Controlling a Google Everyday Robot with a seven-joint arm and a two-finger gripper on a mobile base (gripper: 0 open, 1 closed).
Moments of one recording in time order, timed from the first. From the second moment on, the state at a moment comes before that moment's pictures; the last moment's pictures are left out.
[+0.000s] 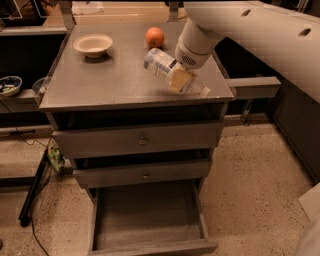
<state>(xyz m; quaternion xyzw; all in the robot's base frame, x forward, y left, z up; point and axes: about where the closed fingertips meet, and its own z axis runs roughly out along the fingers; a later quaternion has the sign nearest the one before) 0.686 -0.068 0.897 -0.55 0.78 -0.08 0.27</state>
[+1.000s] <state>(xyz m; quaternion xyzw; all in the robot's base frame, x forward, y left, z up) 0.633 -0.060 0.872 -0.55 0.78 -0.07 0.30</state>
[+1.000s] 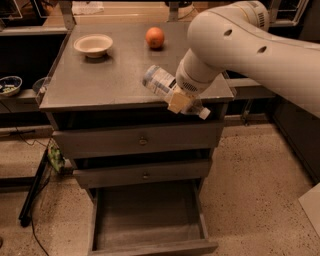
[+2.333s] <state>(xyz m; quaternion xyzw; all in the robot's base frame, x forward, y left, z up) 0.582 -0.045 0.842 -0.52 0.79 -0.10 0.32</state>
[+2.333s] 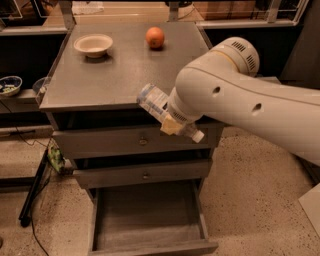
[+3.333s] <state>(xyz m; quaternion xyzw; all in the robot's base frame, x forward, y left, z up) 0.550 -0.027 0.791 -0.51 0.80 -0.07 0.32</state>
